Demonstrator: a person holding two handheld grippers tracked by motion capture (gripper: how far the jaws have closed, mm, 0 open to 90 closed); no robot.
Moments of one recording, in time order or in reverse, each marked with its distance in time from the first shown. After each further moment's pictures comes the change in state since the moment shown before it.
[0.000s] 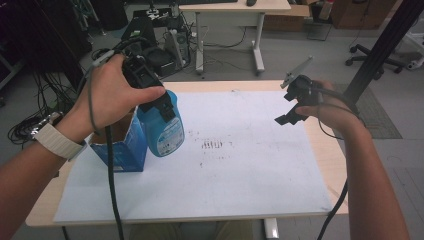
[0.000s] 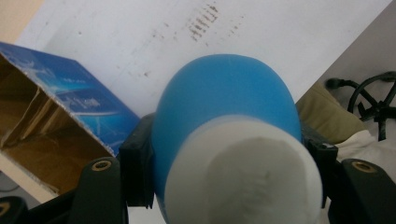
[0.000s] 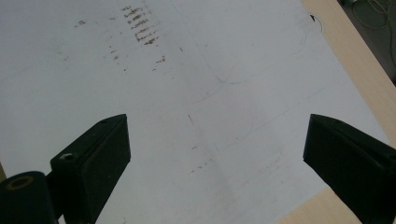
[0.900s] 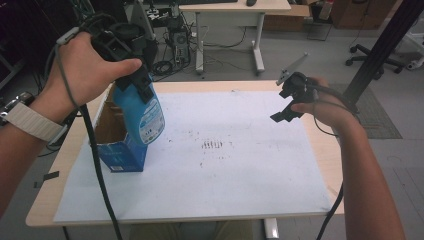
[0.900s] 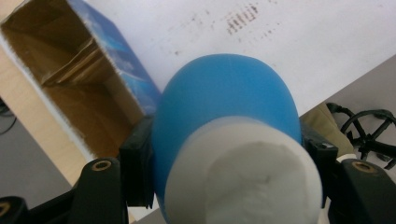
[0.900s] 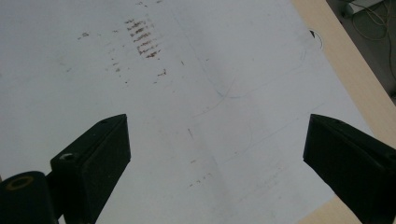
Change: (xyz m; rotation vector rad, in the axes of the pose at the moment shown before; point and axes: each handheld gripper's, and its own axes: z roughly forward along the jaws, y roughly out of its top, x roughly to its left) left arm 0.043 -0.012 -0.034 0.017 0.035 -0.259; right arm -0.001 0.013 0.003 -0.019 0.007 -0.023
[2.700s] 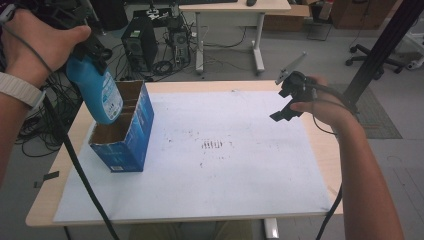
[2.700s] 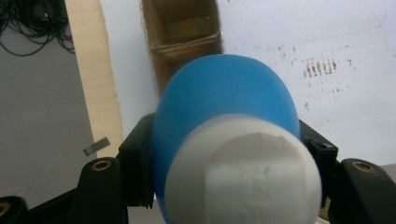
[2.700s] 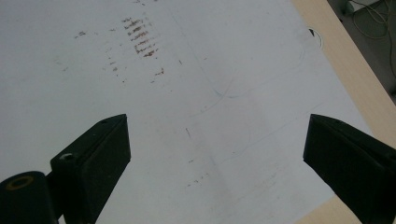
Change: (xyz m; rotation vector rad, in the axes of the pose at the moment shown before) left arm 0.104 -0.008 -0.014 -0.029 0.096 -0.416; right arm -0.003 0.001 0.002 0.009 0.000 0.000
